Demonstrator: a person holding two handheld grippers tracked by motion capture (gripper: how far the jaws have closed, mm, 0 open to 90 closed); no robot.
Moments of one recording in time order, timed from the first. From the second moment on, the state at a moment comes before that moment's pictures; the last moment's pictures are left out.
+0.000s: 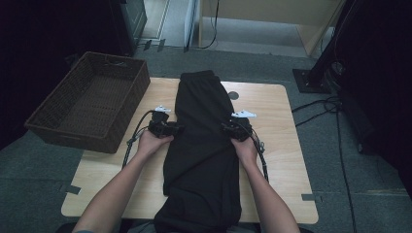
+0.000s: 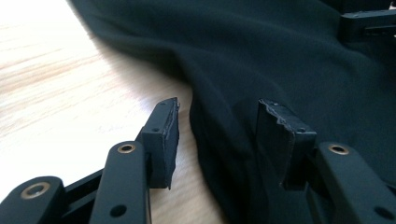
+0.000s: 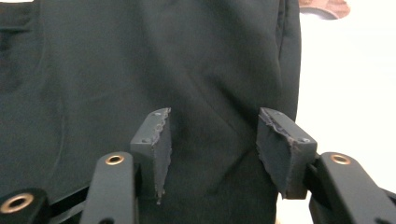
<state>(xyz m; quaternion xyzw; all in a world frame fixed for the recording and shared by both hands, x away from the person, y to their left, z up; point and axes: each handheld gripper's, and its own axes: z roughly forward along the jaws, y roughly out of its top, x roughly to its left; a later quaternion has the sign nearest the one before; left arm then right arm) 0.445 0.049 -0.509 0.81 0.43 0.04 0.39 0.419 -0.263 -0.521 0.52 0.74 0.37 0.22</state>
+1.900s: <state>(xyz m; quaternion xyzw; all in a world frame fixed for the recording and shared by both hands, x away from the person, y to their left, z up) 0.425 0.036 -0.510 0.84 0.37 0.01 0.40 0.388 -0.272 -0.521 0.51 0.74 0.38 0.20</state>
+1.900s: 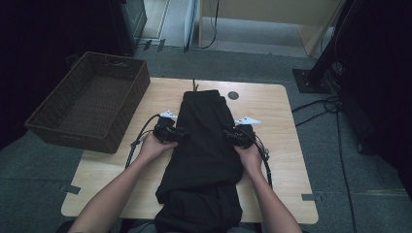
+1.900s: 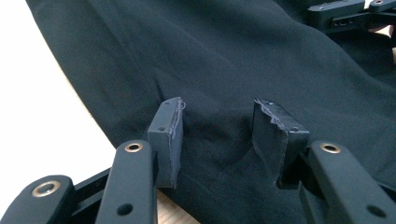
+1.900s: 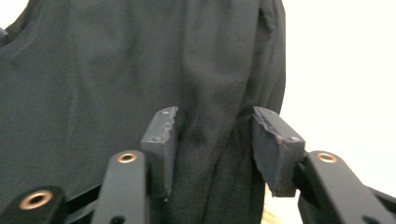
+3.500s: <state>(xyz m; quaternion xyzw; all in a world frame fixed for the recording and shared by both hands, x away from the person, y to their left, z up) 0.442 0.063 -0.495 0.83 0.40 0.01 0.40 0.402 -0.265 -0.503 0.51 0.74 0.41 0.14</state>
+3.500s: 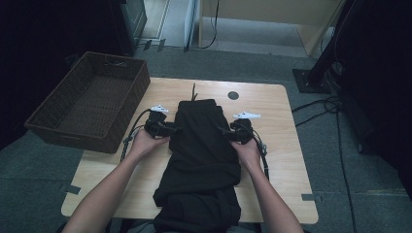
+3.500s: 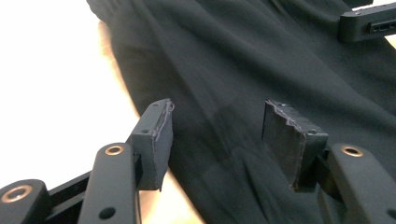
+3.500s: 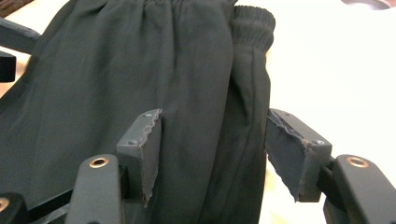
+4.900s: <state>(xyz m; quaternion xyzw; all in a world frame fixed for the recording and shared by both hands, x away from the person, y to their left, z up) 0.491 0.041 -0.407 0.81 0.38 0.09 0.44 0.461 -0.261 -0.422 0.52 0.68 0.47 0.18</state>
